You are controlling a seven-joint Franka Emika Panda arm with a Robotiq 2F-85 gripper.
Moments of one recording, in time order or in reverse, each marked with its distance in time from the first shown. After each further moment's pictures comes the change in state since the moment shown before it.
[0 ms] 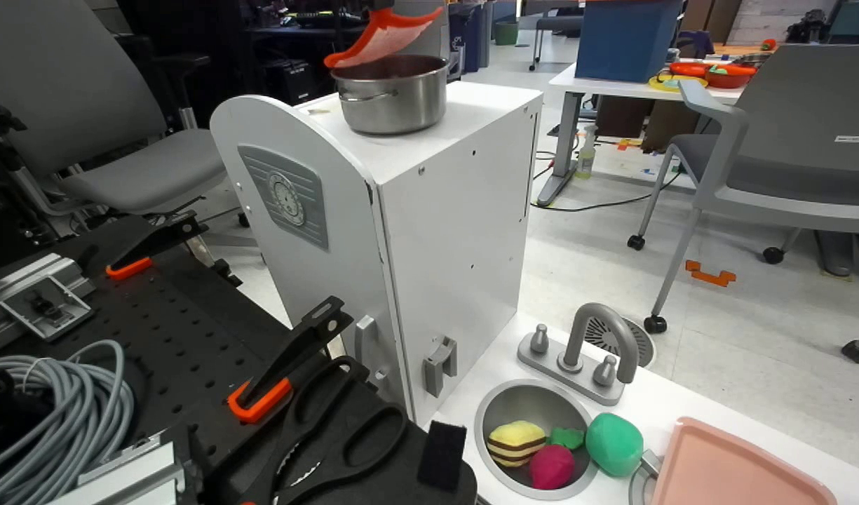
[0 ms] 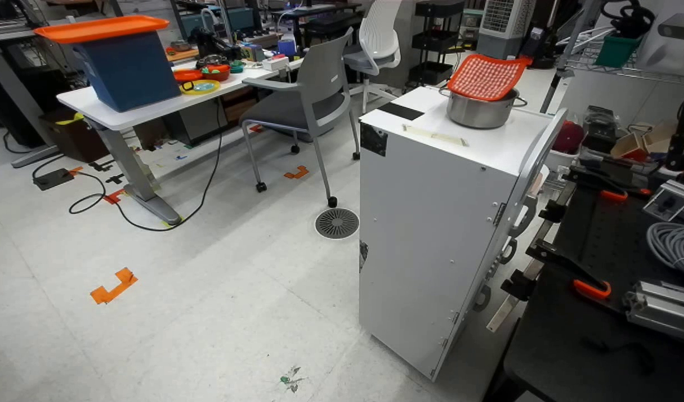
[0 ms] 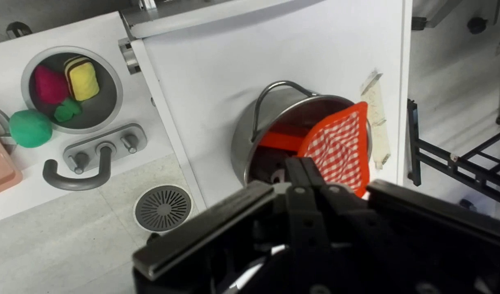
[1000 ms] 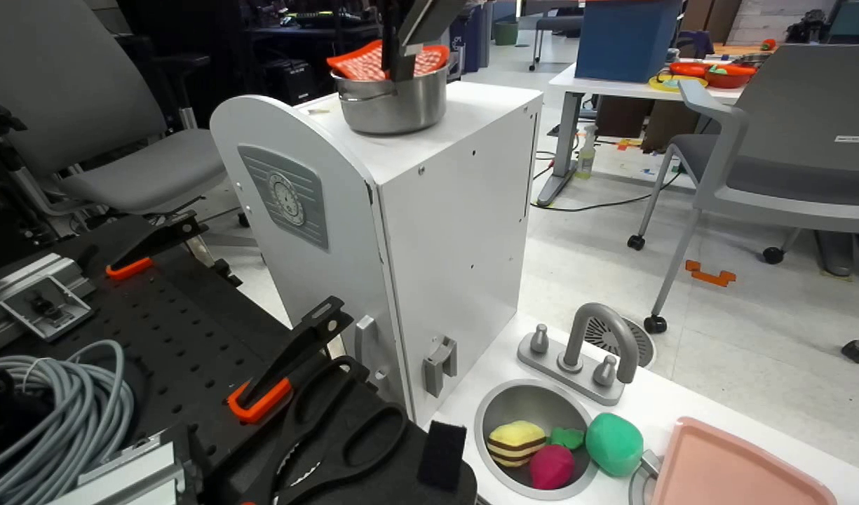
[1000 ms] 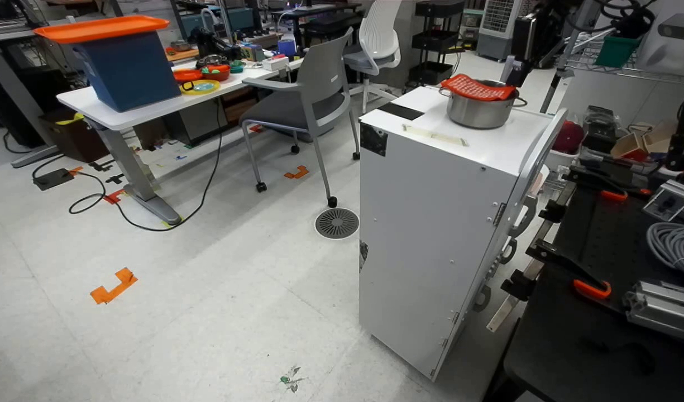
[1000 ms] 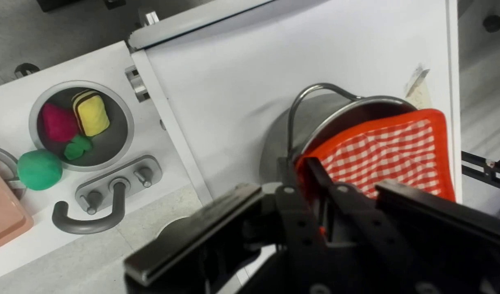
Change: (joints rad) arm 0.000 0.173 0.005 0.082 0.002 0.000 0.070
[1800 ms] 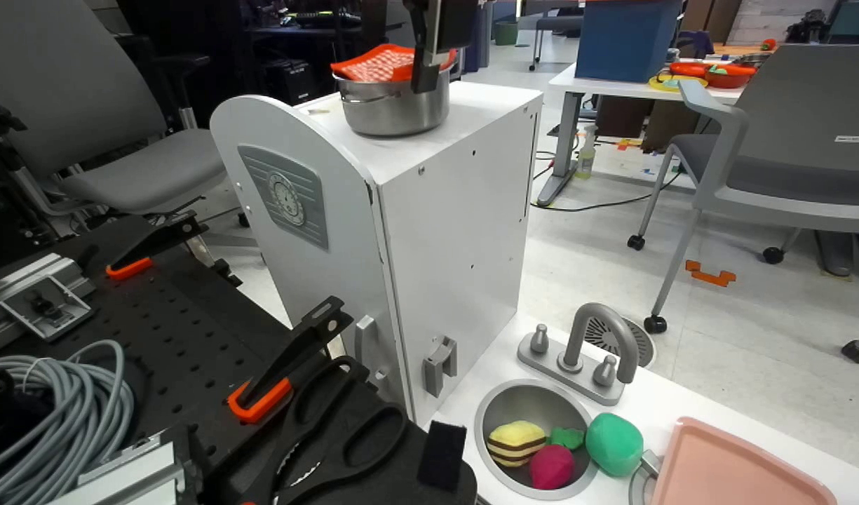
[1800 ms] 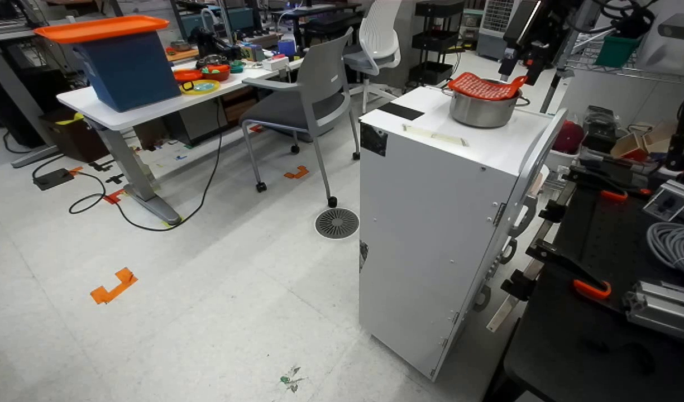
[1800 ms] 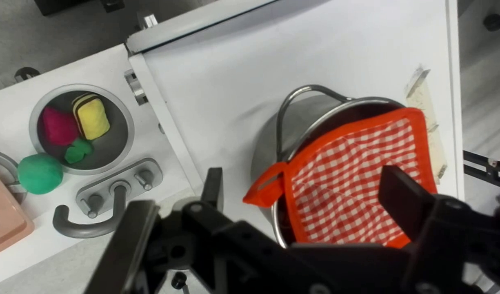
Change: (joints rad) arm 0.002 0.004 0.001 0.000 0.000 0.000 0.012
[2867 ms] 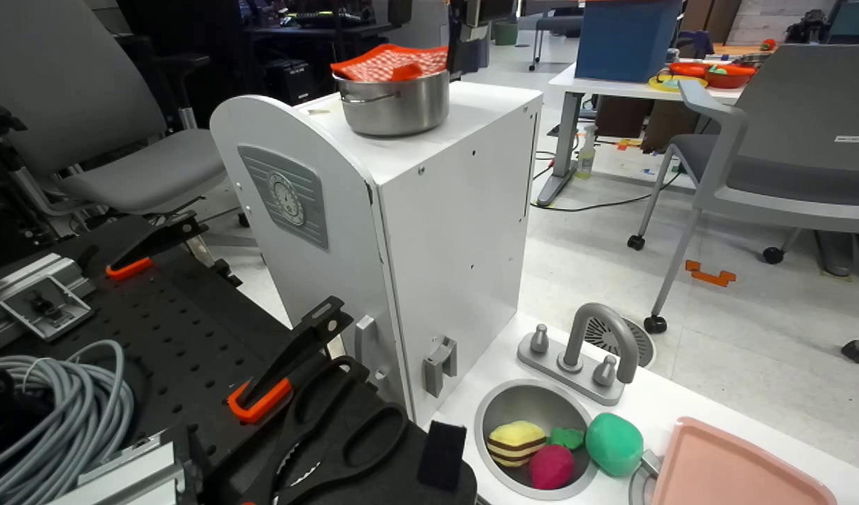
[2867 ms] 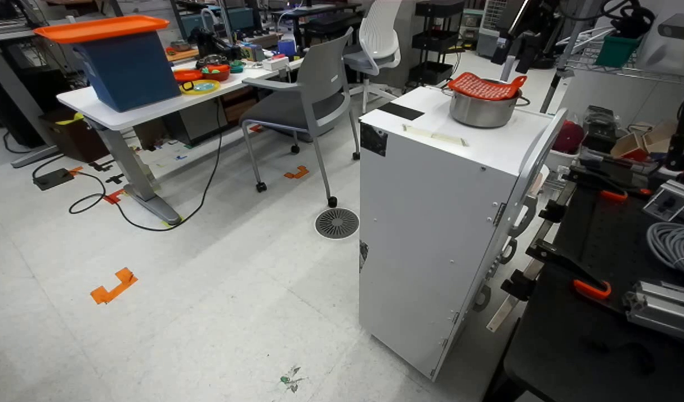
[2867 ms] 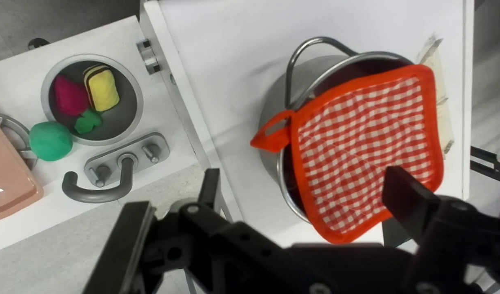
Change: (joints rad) arm 0.000 0.025 -0.006 0.064 -0.046 0.000 0.005
